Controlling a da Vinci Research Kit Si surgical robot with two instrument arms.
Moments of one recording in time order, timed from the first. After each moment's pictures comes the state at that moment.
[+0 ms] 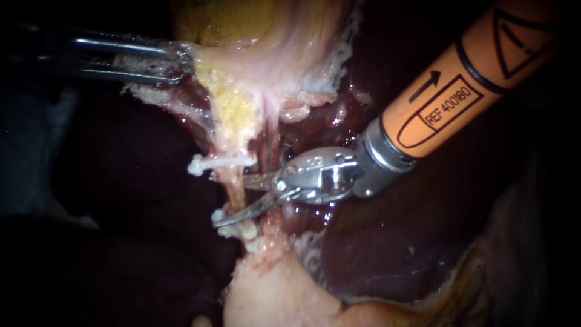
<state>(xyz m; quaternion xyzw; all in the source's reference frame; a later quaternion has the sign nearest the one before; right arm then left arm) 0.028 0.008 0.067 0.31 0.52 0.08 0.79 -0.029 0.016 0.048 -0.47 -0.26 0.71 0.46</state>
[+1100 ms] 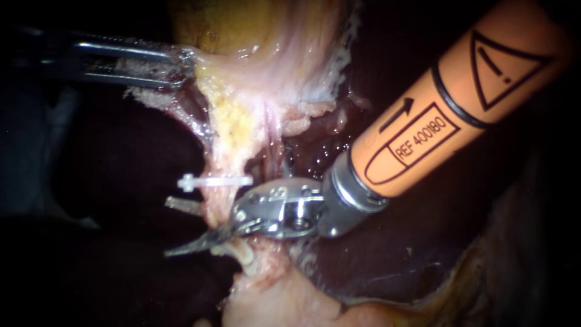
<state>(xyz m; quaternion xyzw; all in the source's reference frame) 0.031 0.005 0.061 0.34 0.54 0.11 0.76 -0.029 0.016 0.048 -0.47 -0.26 0.71 0.45</state>
